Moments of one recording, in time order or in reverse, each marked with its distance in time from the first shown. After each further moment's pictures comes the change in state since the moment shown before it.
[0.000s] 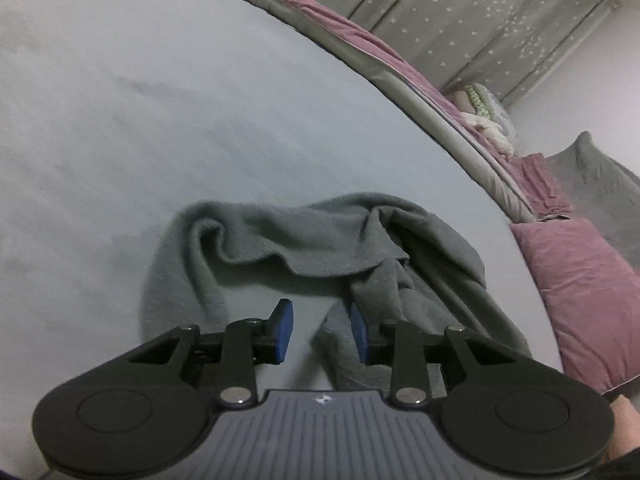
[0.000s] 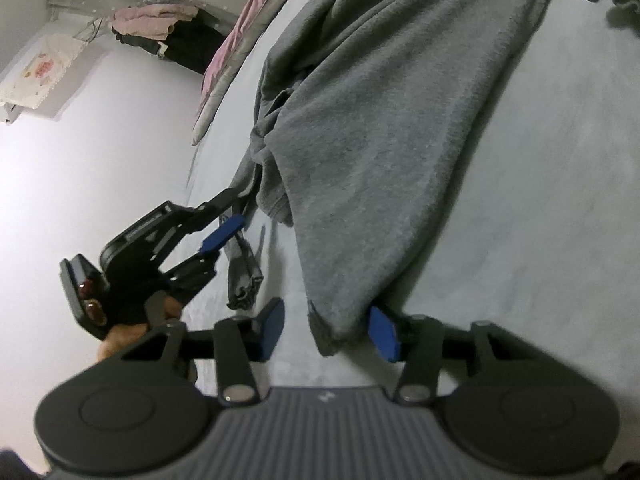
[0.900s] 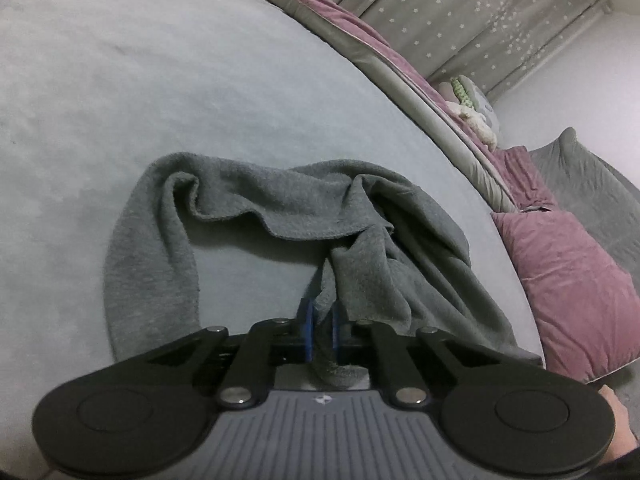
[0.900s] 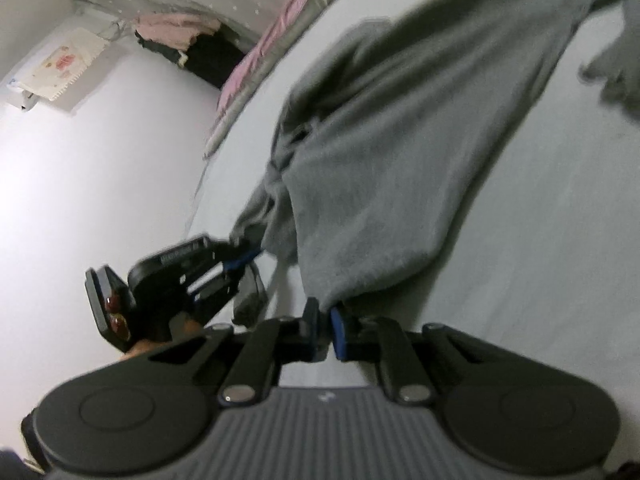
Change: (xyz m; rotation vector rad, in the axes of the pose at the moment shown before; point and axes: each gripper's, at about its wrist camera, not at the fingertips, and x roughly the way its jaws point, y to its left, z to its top) left arm 0.000 -0.004 -0.021 -0.005 0.030 -0.053; right arm -0.034 0.013 0.004 -0.098 -0.113 -0.010
